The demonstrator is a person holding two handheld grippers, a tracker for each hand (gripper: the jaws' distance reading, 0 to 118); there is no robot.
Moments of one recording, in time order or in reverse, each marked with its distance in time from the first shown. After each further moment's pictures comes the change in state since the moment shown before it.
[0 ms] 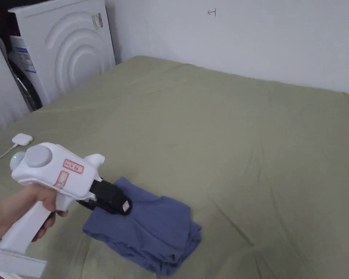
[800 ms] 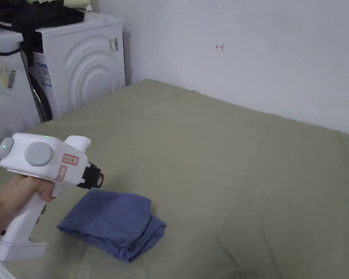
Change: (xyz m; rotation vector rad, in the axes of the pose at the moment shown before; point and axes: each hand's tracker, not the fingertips) left arm 0.088 -0.037 0.055 0.371 0.313 -0.098; right arm -0.037 0.017 0.013 0.048 -0.131 0.146
